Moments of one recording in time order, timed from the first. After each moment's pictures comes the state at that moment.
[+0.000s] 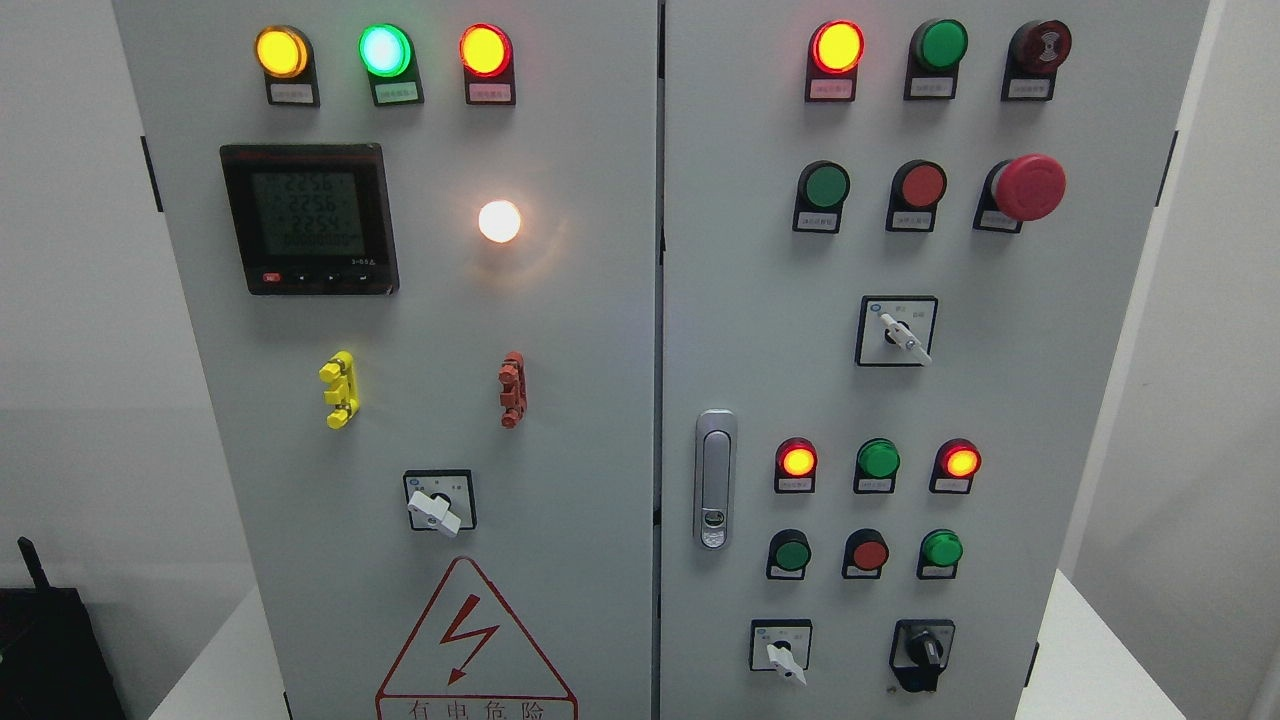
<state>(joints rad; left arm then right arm) 0.05 -0.07 -0.01 -0.11 0.03 -0.03 -0.03 0.34 0.11 0.07 -1.47 -0.01 -0.57 -0.23</state>
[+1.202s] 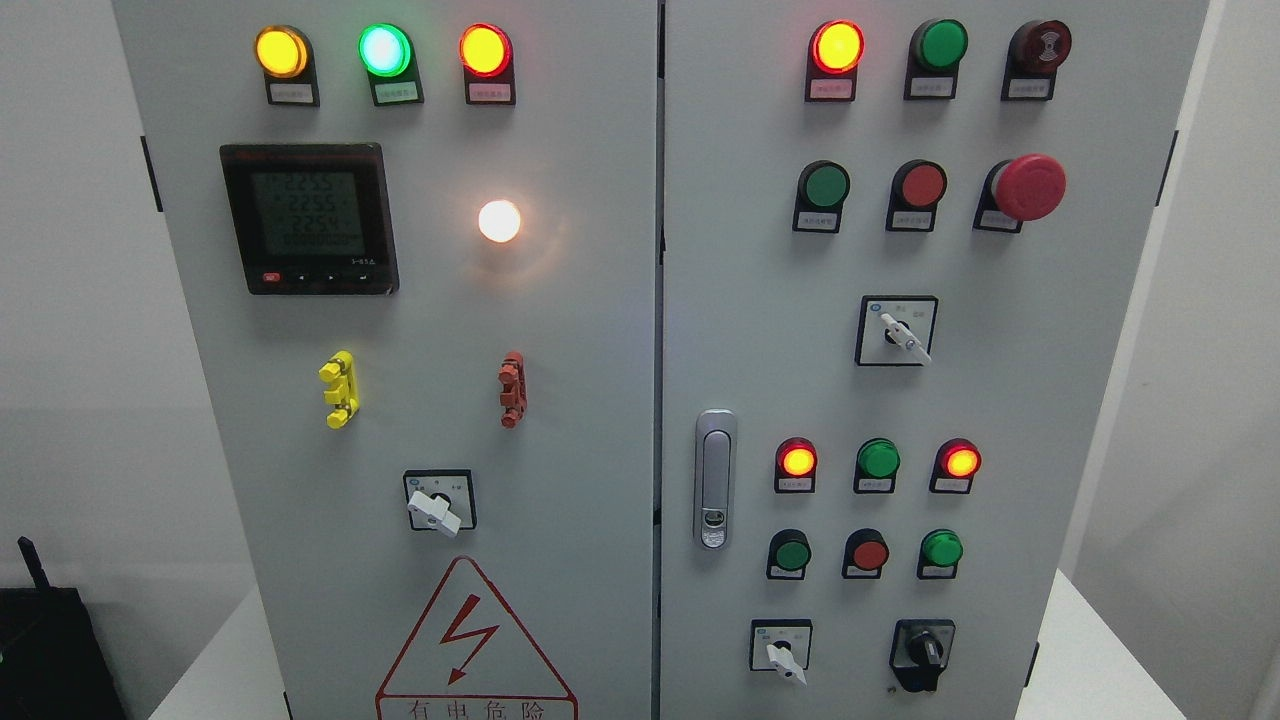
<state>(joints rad) 0.05 -0.07 -0.01 -0.11 0.03 -0.03 -0.03 0.20 0.09 0.04 -1.60 -0.02 -0.38 -0.22</state>
